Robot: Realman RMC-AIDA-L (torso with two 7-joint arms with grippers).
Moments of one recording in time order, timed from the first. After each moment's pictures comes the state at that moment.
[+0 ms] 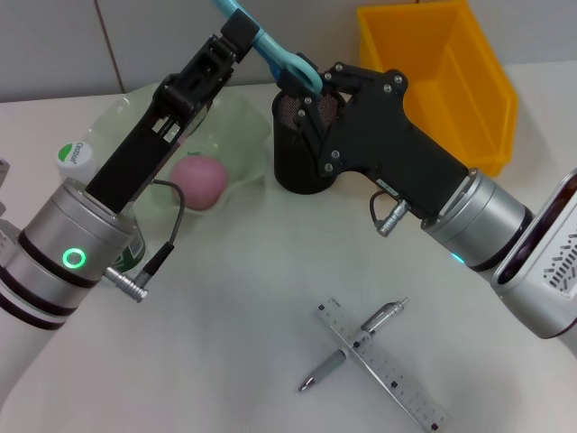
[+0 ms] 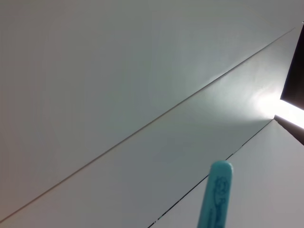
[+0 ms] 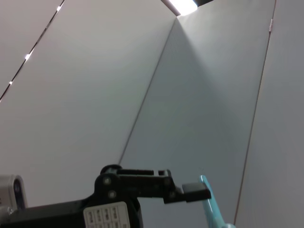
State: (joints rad) left arm -0.44 -2.08 2.13 0.50 -0.12 1.40 -1.39; right arm 0.71 2.09 -0.38 0.22 -1.55 -1.67 -0.06
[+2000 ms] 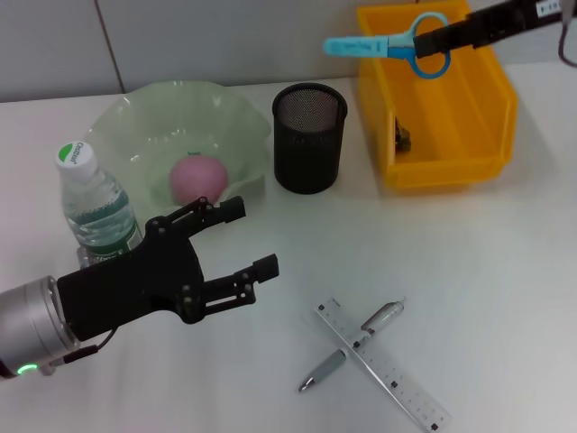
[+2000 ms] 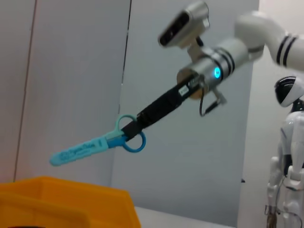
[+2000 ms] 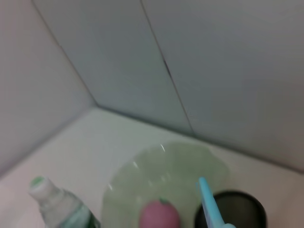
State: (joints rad) left arm -0.38 -2.04 1.45 0.45 1.07 1.53 -0.94; right arm 0.80 1.92 -0.71 -1.13 -2.26 -1.68 2.35
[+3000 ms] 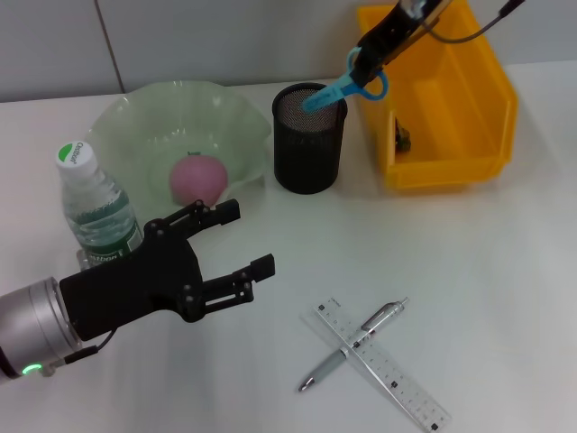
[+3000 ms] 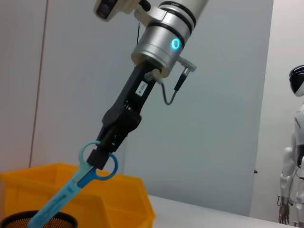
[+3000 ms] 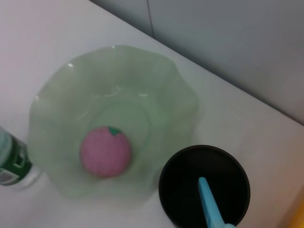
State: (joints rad) left arm -0.38 -2.04 1.44 0.44 1.08 1.47 -0.92; right arm 1.28 1.90 -0.89 -0.65 -2.75 -1.48 2.51
